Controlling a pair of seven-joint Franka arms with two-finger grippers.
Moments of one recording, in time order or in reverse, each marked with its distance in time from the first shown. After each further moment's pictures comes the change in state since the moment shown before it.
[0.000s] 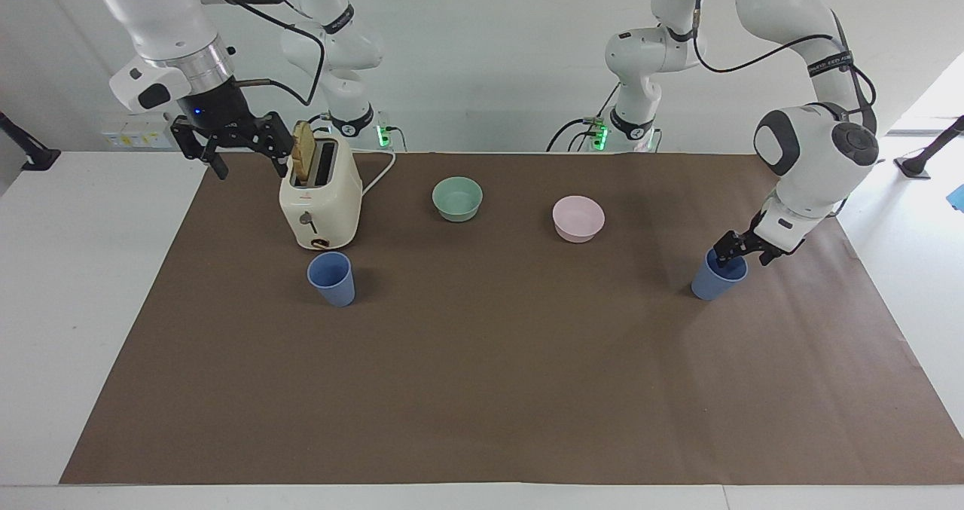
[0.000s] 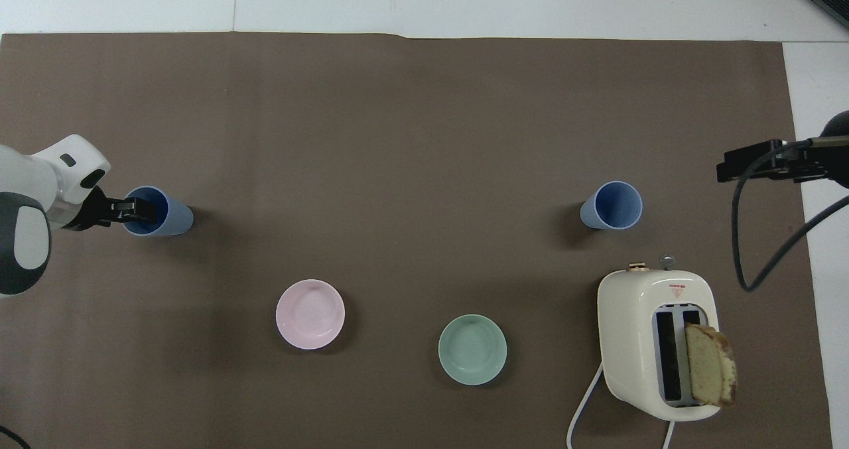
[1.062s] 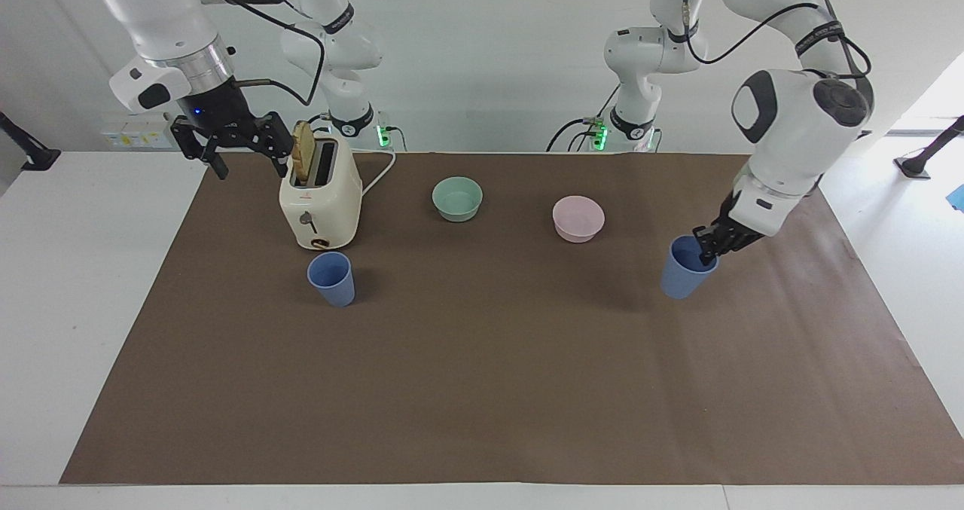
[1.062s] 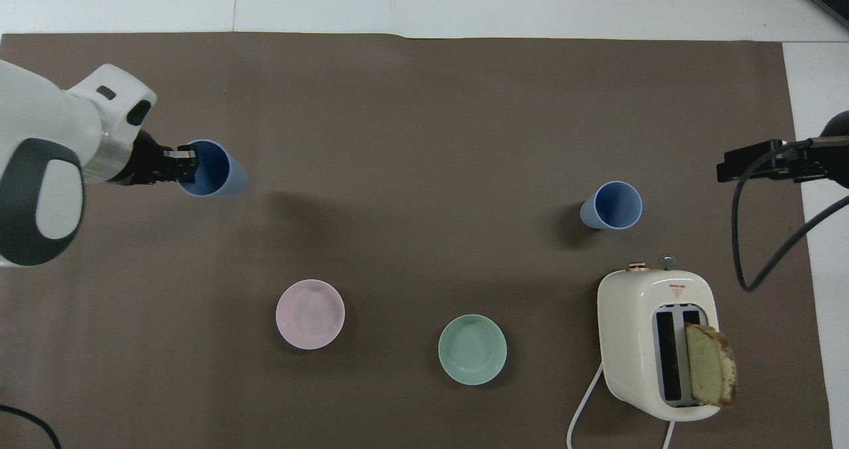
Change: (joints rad) left arm -0.247 0.000 -0.039 0.276 -0.065 -0.204 -0.407; right arm 0.000 0.000 0.000 0.000 0.000 0.000 0.000
